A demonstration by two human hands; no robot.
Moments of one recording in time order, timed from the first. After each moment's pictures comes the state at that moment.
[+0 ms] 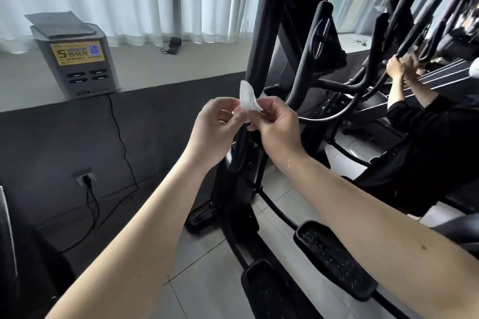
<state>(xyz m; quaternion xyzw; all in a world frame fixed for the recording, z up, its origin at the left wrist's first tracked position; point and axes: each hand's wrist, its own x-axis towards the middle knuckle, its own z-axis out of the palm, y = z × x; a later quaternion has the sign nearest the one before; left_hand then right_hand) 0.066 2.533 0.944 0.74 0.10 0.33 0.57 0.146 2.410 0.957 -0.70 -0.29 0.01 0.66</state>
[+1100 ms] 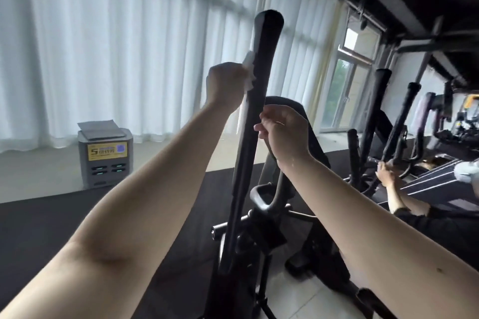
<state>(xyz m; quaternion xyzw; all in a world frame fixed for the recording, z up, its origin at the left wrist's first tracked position) 0.149 2.546 1.214 0.72 0.10 0.50 0.47 0.191 2.414 1.143 -0.61 -0.33 -0.08 0.72</state>
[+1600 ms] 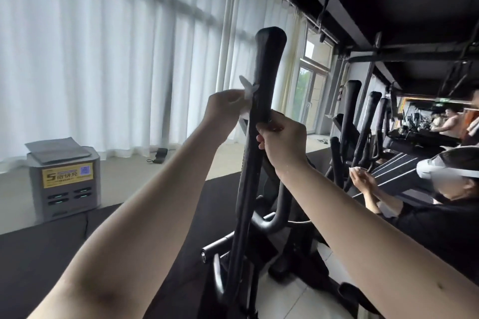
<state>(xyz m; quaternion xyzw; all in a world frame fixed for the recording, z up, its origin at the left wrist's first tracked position) 0.164 2.591 1.189 0.70 -0.04 0.39 0.59 0.182 2.453 1.157 -0.64 -0.28 -0.17 0.69</state>
